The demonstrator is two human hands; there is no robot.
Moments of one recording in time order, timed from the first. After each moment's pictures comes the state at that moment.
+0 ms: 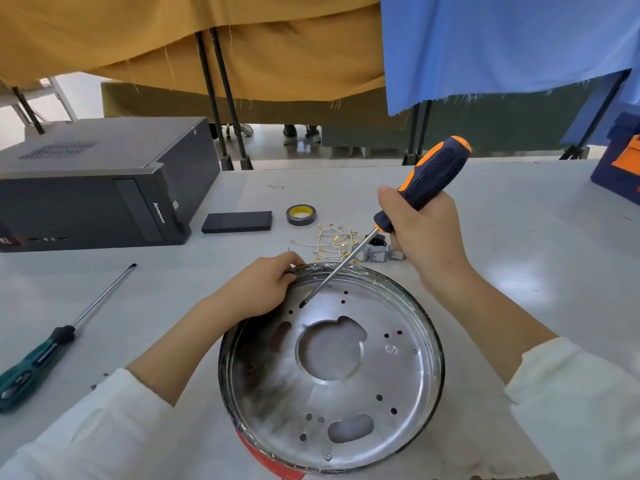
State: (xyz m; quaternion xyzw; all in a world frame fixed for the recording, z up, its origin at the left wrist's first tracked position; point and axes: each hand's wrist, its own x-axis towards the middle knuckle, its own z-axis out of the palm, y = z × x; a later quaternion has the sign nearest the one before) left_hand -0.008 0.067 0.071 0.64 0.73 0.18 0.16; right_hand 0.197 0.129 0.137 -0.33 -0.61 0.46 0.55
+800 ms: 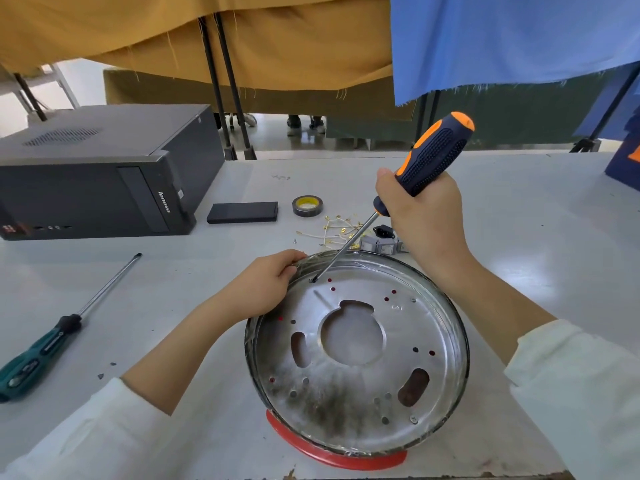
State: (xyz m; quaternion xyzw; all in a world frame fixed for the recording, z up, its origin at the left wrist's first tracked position) left_hand -0.014 0.059 0.059 0.61 0.73 0.24 0.19; right_hand 0.181 0.133 0.136 -0.33 -0.66 0.36 0.57
